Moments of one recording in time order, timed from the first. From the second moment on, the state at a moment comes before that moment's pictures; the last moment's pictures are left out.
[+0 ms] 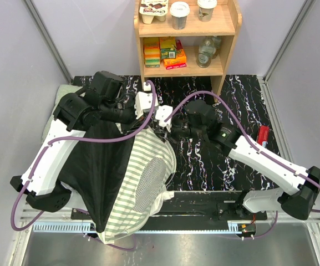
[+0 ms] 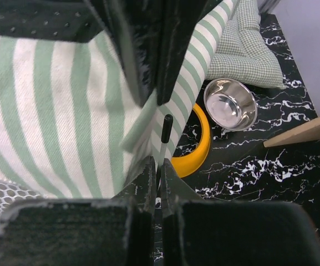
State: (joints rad) left arm -0.66 1.38 1.94 -1.31 0.51 0.55; right arm 0.90 1.28 1.26 -0.31 -0.40 -0.42
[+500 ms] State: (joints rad) left arm -0.67 1.38 1.94 -1.29 0.50 0.54; right arm 0.90 1.26 1.26 -0.32 -0.36 -0.40
